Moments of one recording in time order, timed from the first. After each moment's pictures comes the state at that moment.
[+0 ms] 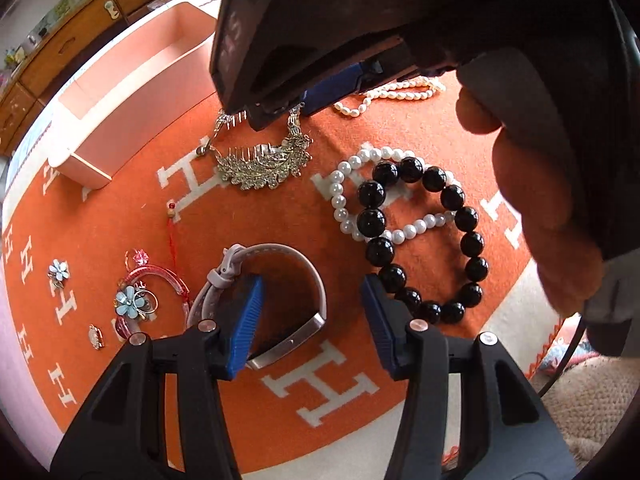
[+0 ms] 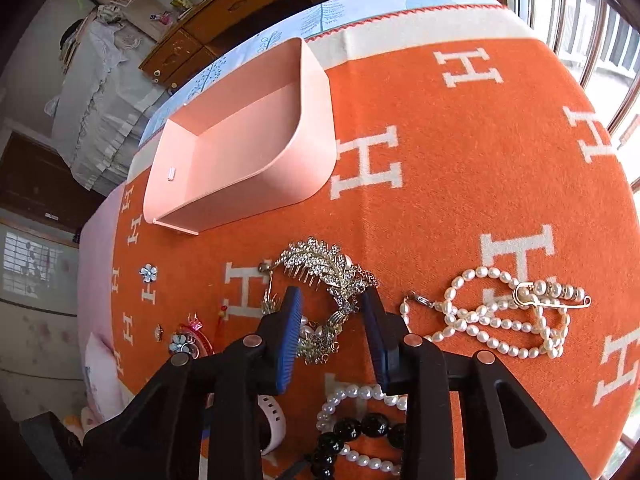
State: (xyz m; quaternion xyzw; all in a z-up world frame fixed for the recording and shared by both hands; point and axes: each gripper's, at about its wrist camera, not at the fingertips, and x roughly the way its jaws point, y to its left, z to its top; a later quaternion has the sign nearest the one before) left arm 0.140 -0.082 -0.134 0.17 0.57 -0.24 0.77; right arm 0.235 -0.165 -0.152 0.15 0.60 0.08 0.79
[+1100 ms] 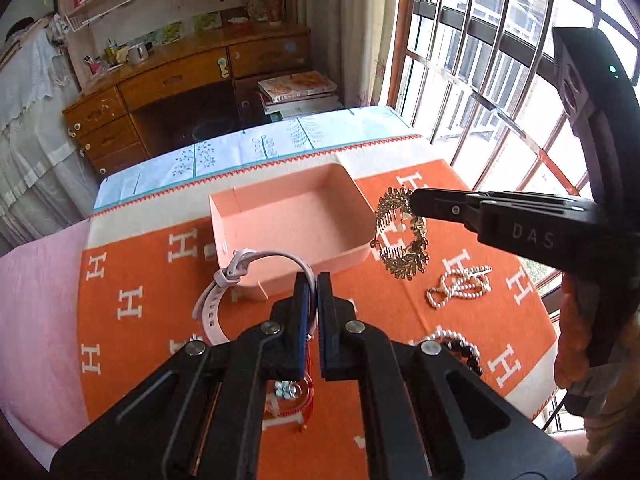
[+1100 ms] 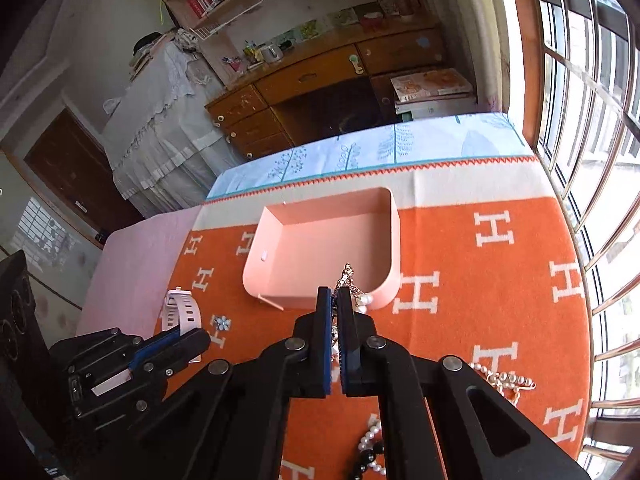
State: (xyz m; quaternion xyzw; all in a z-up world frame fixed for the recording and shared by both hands) left arm 0.212 0.008 0.015 0.06 0.44 -0.14 0.88; right arm 0.231 -0.163 -0.015 0.13 0.46 0.15 0.87
